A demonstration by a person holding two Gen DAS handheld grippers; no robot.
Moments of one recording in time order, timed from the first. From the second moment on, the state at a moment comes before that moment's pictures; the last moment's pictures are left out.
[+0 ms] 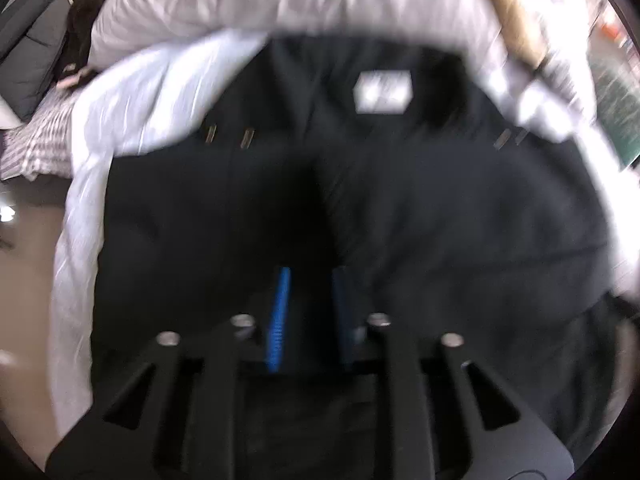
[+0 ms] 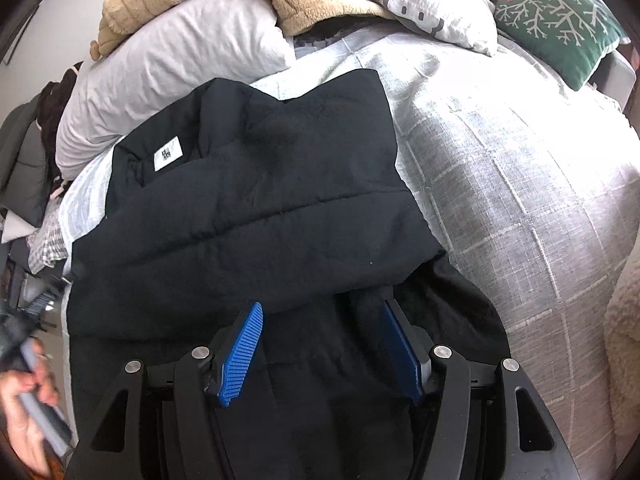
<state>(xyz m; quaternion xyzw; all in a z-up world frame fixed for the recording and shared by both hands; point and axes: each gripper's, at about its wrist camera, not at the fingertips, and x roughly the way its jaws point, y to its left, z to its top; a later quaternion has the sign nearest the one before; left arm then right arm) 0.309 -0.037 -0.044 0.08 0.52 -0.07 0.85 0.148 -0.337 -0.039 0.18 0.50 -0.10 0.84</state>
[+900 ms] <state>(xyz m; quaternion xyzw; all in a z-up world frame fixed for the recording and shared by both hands) 0.298 -0.102 0.008 0.05 0.38 -0.21 0.90 0.133 -0.412 0.003 0.22 0.42 -0.13 0.87</state>
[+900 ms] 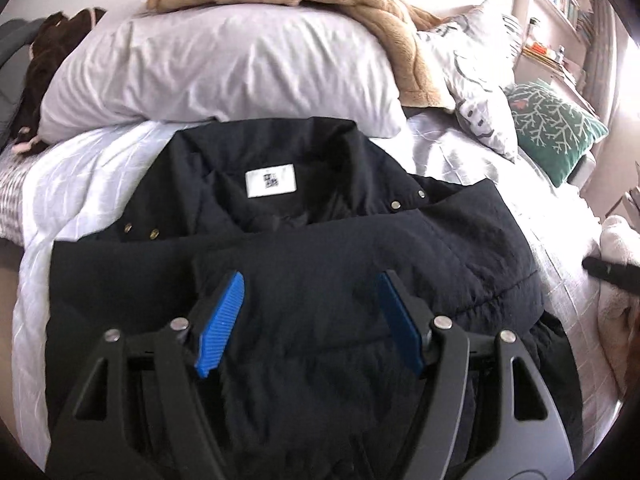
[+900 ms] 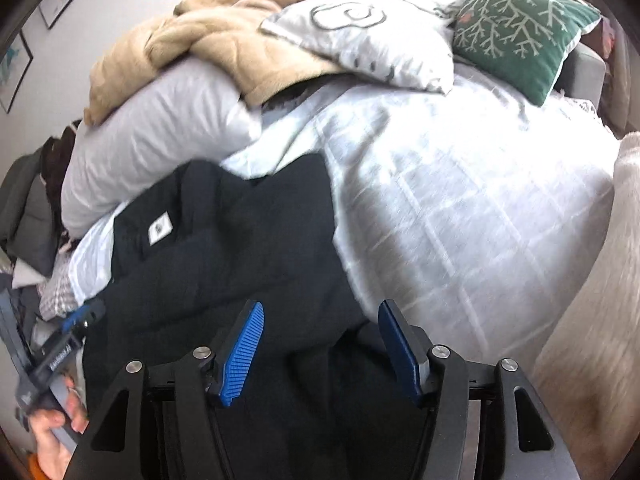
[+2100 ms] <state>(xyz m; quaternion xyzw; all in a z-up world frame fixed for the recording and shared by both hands) 0.302 -0.106 -0.035 0.09 0.37 -0.22 0.90 0.135 -0.370 -0.078 -0.01 0.46 -0.06 0.88</state>
